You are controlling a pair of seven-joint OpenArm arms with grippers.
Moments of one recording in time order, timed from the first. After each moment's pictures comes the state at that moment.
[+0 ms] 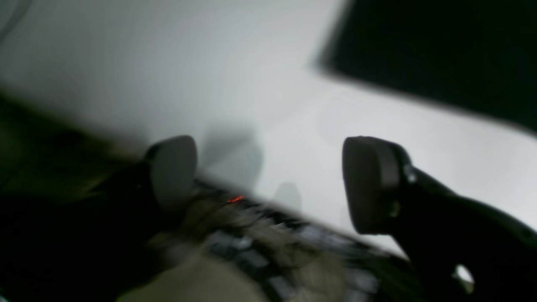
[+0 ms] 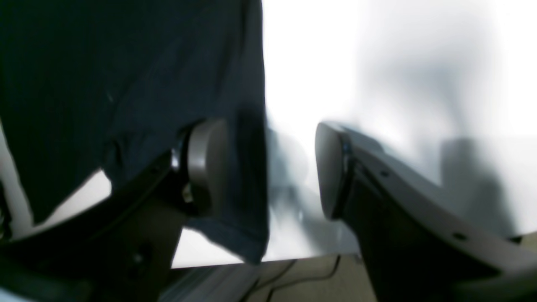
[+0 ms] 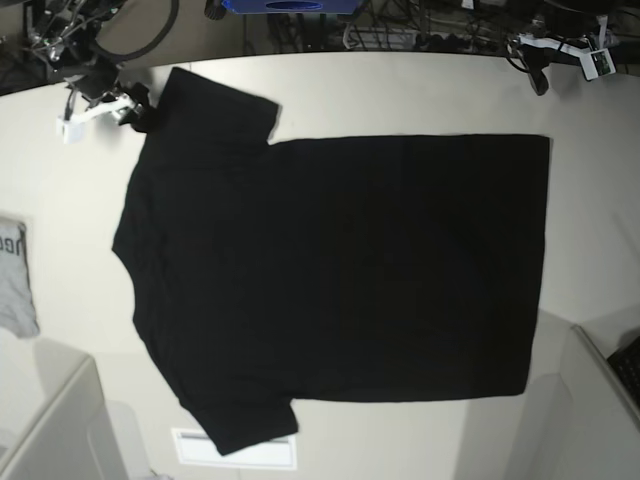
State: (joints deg) left arm 55.0 -6.0 -32.8 111.2 -28.6 -5.3 15.2; right arm -21.6 -2.1 45.4 95.1 43.1 22.1 -66.7
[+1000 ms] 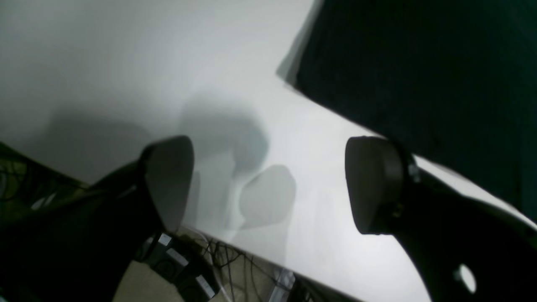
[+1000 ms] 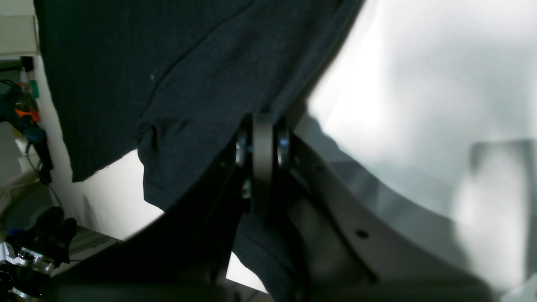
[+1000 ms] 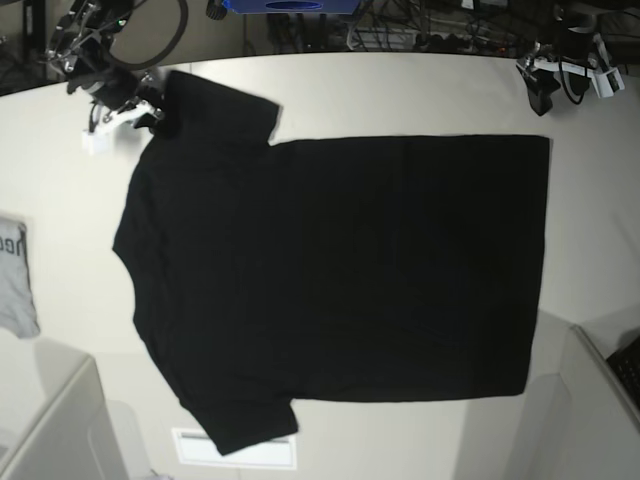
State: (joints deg) left arm 40.3 -4.2 -43.6 99.0 -39.8 -18.9 27.7; right arm -19.2 -0.3 39.5 85.3 48.0 27.6 -65.1
